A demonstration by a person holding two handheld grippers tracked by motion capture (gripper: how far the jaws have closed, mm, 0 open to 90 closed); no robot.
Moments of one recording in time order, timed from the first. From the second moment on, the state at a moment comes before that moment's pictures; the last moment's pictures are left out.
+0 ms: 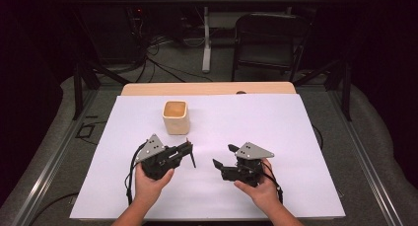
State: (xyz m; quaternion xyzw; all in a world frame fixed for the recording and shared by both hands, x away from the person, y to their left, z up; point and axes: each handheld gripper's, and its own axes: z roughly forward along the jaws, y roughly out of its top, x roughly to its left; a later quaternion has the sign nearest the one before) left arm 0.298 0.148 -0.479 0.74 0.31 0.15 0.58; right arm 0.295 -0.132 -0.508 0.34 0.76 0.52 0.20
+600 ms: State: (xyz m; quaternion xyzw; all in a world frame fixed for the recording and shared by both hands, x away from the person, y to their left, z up) left arm 0.296 0.158 -0.479 0.73 0.32 0.16 0.58; right arm 0.297 -0.138 -0.511 0.36 0.75 0.52 0.21
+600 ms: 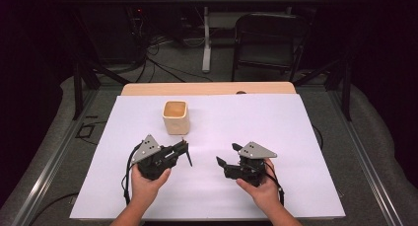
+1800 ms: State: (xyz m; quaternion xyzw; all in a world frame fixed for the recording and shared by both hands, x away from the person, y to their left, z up) left arm 0.299 0.182 -0.475 0.71 0.35 0.21 0.57; right arm 0.298 -0.137 -0.513 0.36 0.75 0.51 0.22
